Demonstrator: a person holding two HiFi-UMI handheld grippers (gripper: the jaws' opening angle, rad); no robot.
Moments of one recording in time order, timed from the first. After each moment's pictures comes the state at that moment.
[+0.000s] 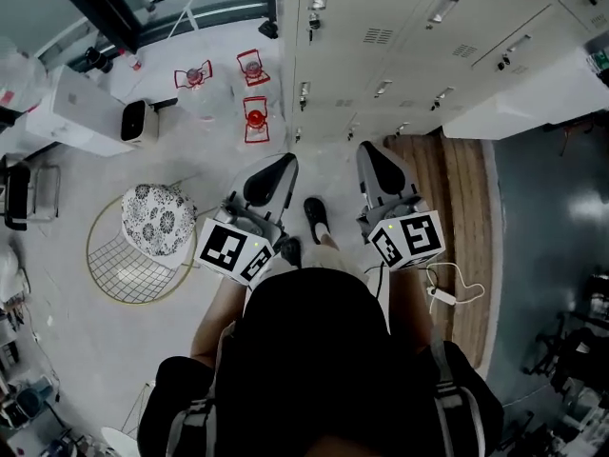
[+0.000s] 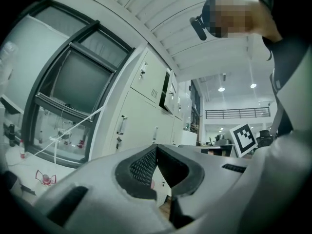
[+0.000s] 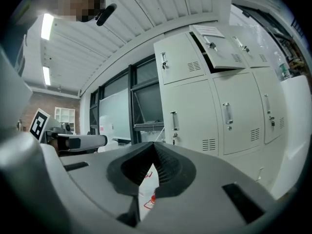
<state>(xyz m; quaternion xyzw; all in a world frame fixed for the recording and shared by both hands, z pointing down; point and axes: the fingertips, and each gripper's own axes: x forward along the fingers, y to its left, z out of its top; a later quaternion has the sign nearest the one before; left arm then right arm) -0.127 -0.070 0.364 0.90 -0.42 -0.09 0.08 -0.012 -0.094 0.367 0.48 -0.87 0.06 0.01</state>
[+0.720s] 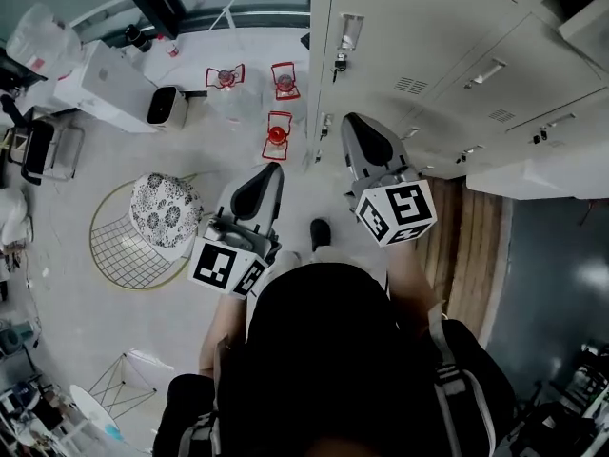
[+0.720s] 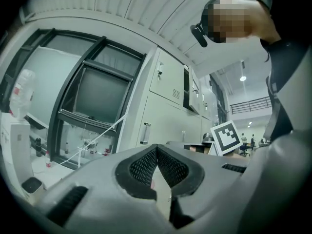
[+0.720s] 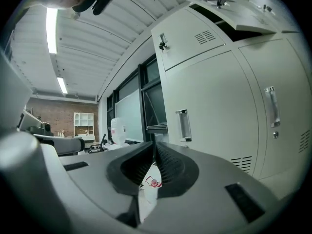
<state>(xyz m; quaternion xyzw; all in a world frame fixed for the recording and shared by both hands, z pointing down) -0.144 -0.150 0.352 0.82 -0.56 -0.08 0.06 -0.054 -0.251 0.358 0.37 -0.93 0.06 0.00</state>
